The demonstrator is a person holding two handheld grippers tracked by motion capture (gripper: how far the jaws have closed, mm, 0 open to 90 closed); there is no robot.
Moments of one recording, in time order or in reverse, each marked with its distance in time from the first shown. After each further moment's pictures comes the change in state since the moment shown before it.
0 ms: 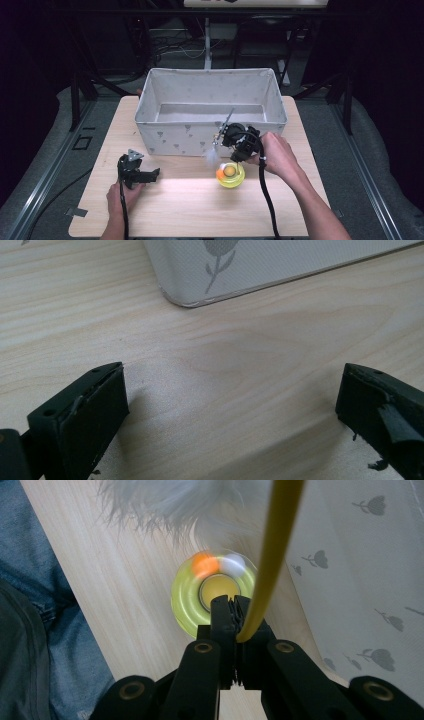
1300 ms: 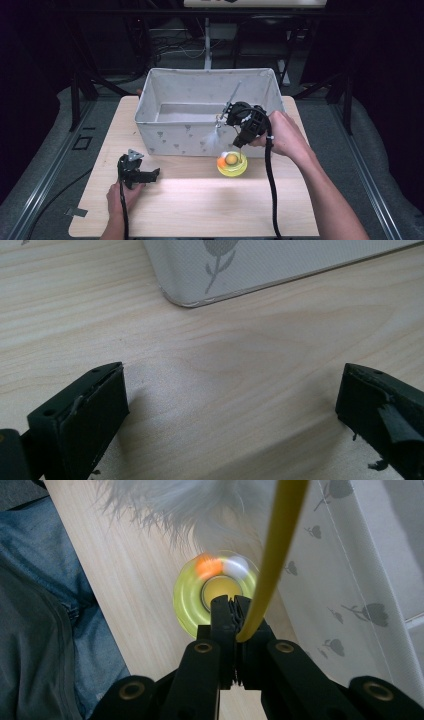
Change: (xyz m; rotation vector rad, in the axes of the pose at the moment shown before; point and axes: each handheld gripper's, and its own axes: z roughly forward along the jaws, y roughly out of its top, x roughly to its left) left arm 0.000 0.000 0.000 0.000 0.000 0.000; right arm -0.019 0.013 -0.050 -0.009 0.038 0.010
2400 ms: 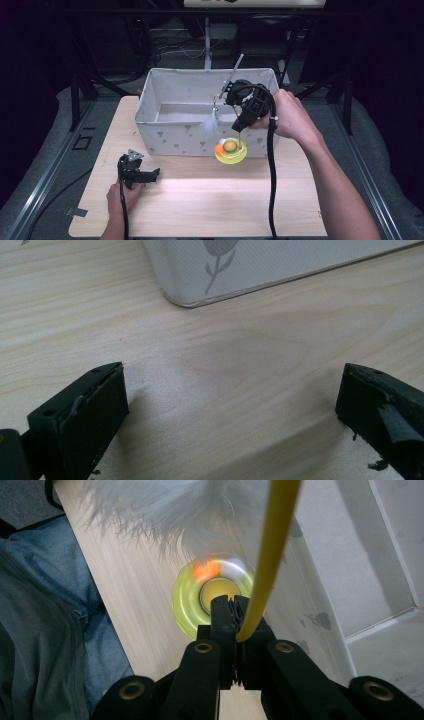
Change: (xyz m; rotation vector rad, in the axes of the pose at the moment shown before) left arm 0.000 0.000 0.000 -0.002 0.001 -0.002; right arm -0.003 0.018 -0.052 -0.048 -0.021 -0.007
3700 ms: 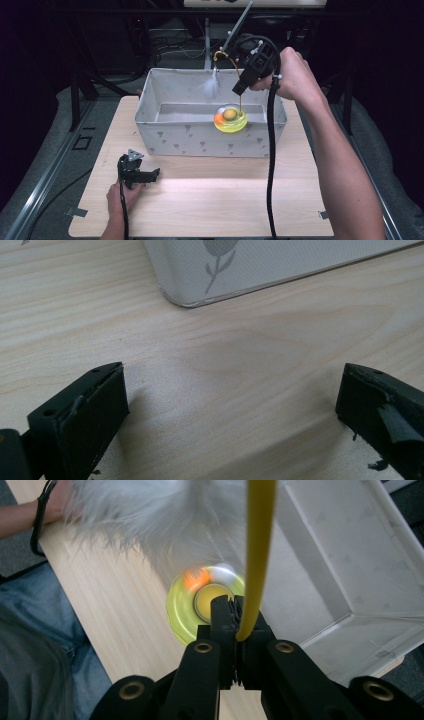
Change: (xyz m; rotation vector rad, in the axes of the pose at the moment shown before) left arm 0.000 0.000 0.000 0.005 -0.003 0.002; right arm -0.037 0.031 -0.060 -0.073 -0.078 0.082
